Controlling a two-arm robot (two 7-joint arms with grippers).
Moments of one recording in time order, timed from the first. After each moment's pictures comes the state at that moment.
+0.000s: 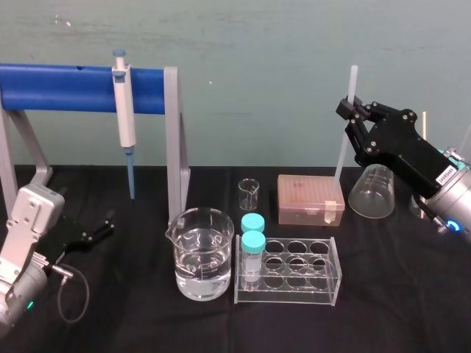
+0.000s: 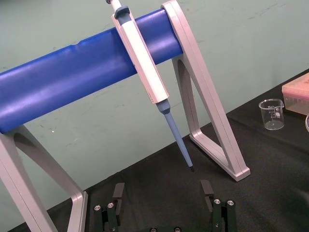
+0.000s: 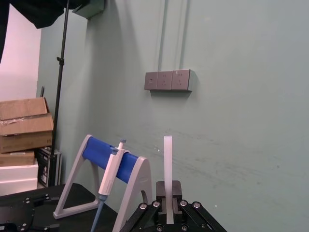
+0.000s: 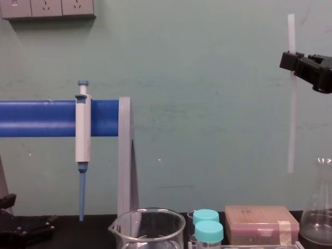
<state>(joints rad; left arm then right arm) -0.20 0.60 0.45 -1.41 -0.25 -0.12 0.03 0.26 0.50 -0.22 -1.61 0.53 -0.17 0.52</state>
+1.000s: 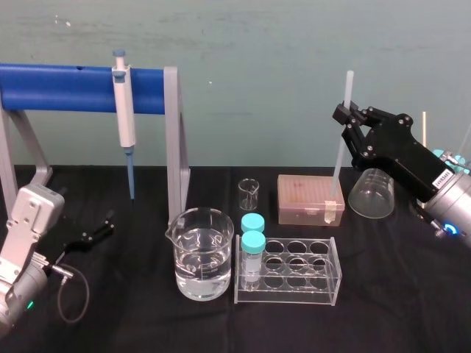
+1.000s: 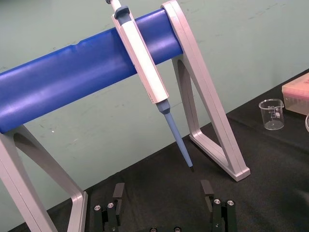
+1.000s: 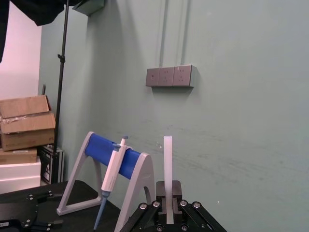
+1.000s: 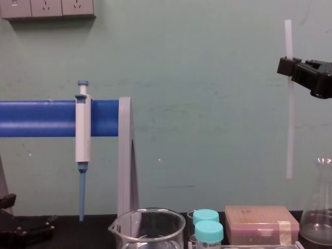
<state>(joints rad) -0.20 0.60 0.45 -1.41 -0.25 -0.12 0.03 0.25 0.50 -0.23 -1.61 0.52 -0.16 0.52</state>
